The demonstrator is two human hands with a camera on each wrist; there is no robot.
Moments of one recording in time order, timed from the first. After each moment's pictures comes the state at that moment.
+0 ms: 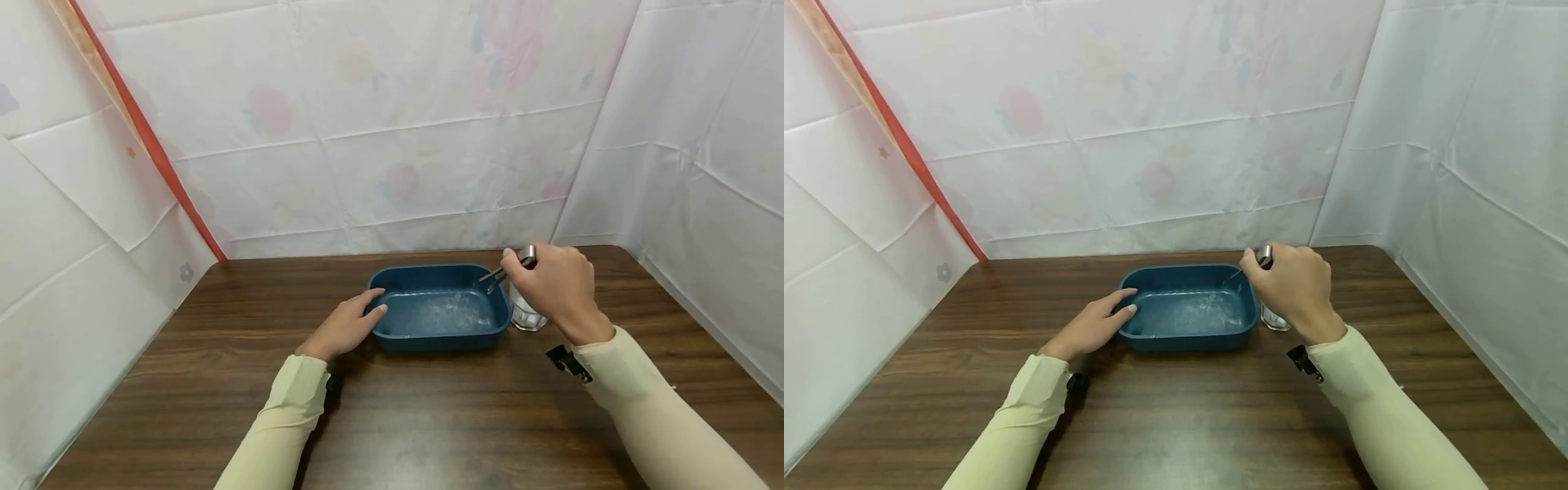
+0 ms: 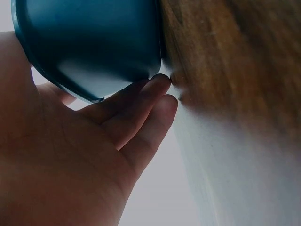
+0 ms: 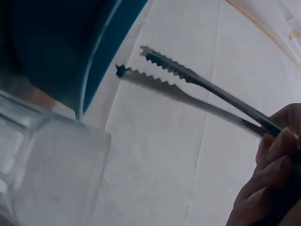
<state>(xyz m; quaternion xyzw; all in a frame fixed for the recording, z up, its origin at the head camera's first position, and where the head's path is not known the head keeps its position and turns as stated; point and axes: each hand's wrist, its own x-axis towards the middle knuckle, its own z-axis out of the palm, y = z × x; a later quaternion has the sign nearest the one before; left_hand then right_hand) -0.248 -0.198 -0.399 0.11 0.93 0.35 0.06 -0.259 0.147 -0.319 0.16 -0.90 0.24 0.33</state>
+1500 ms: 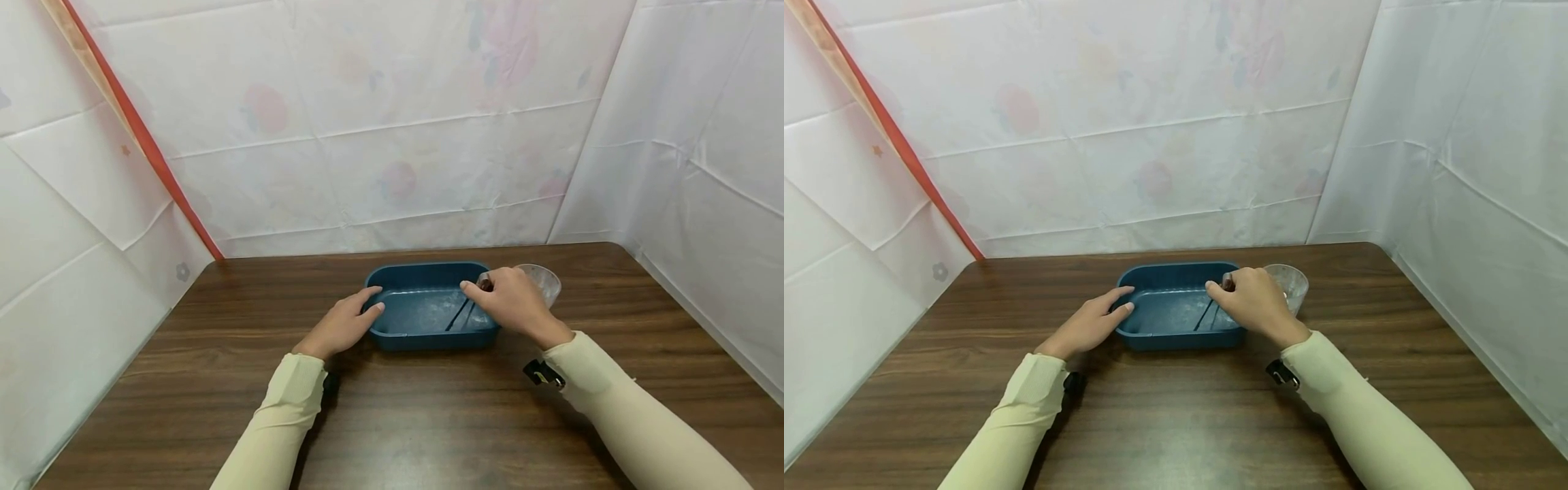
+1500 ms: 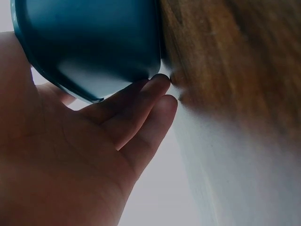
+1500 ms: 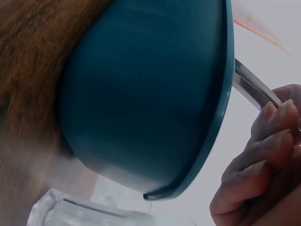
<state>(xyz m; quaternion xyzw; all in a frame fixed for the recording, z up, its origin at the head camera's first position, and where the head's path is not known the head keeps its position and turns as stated) -0.248 -0.202 -0.396 0.11 0.93 0.34 0.06 -0.271 0.116 -0.357 0.24 -0.91 0.31 0.10</state>
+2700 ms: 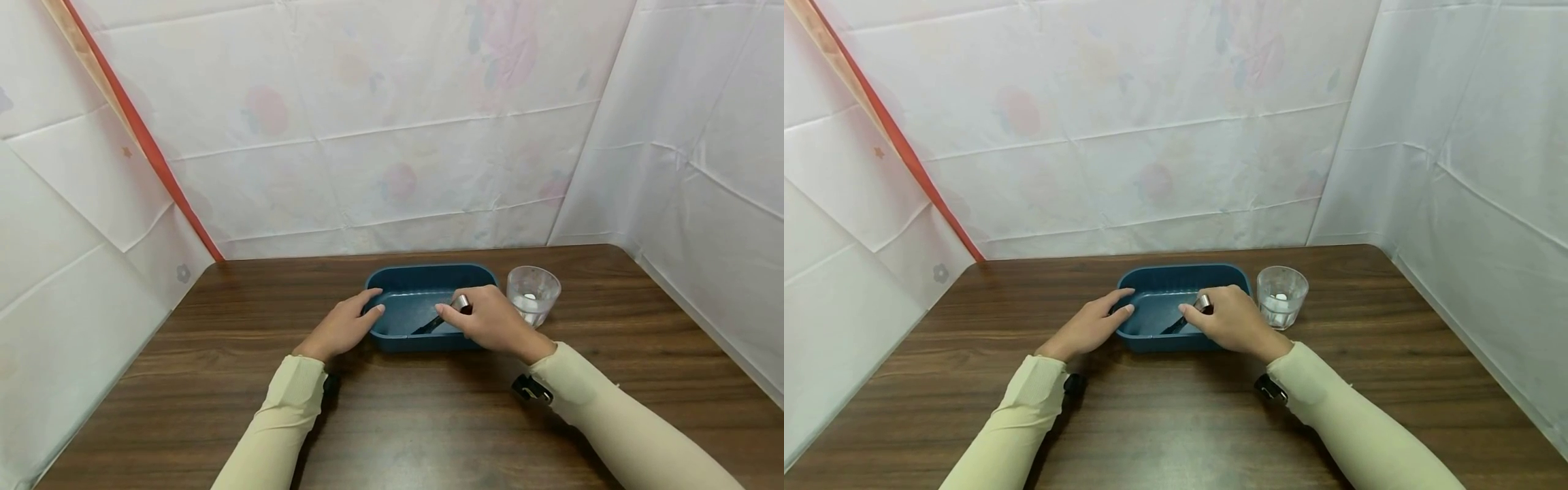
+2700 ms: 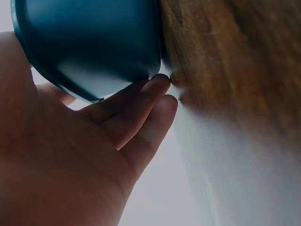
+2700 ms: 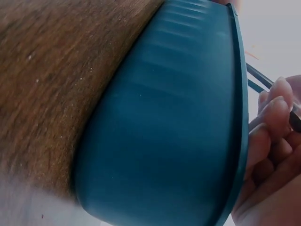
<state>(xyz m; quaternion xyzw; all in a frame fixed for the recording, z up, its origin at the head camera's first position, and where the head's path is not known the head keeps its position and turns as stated) -0.245 -0.202 -0.397 0.11 0.93 0.35 0.06 -0.256 0.091 -0.372 0.32 -0.87 0.37 0.05</state>
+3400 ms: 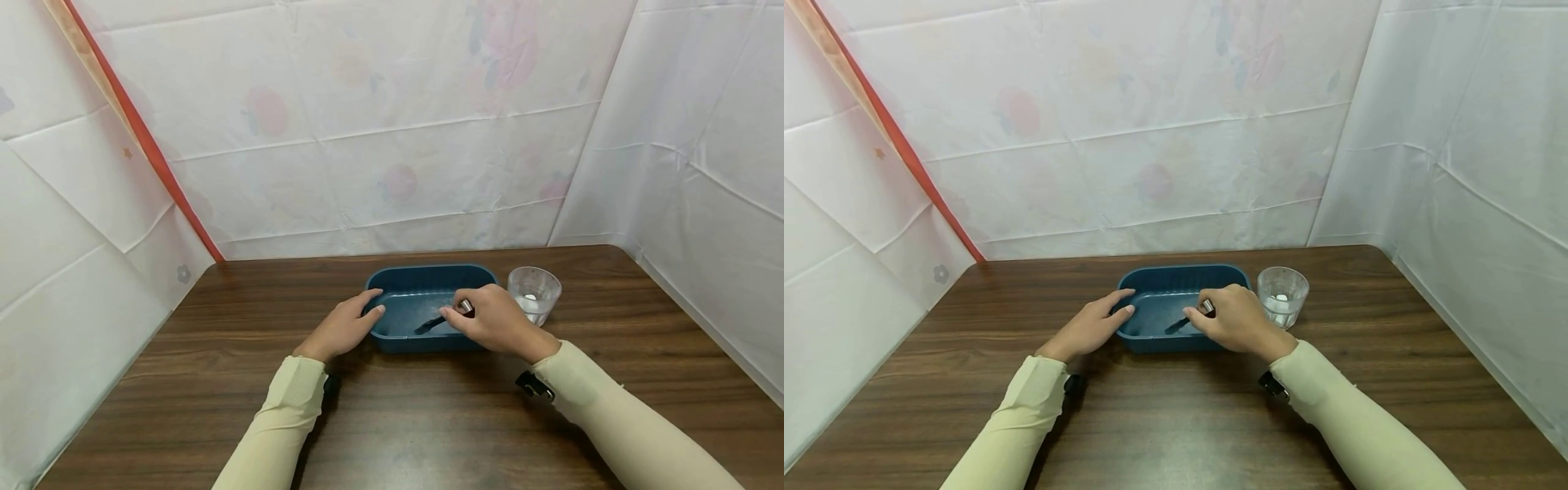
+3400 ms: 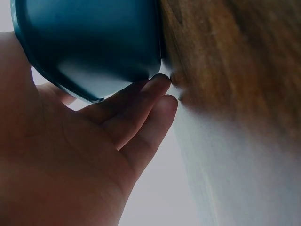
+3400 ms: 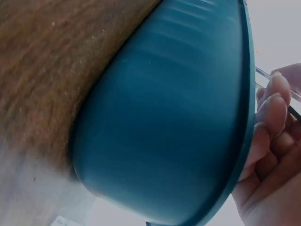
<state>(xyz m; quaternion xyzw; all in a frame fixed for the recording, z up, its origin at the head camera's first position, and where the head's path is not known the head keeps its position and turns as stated) -0.246 -0.202 -0.399 0.12 0.93 0.35 0.06 -0.260 0.096 -0.374 0.38 -0.87 0.30 0.12</state>
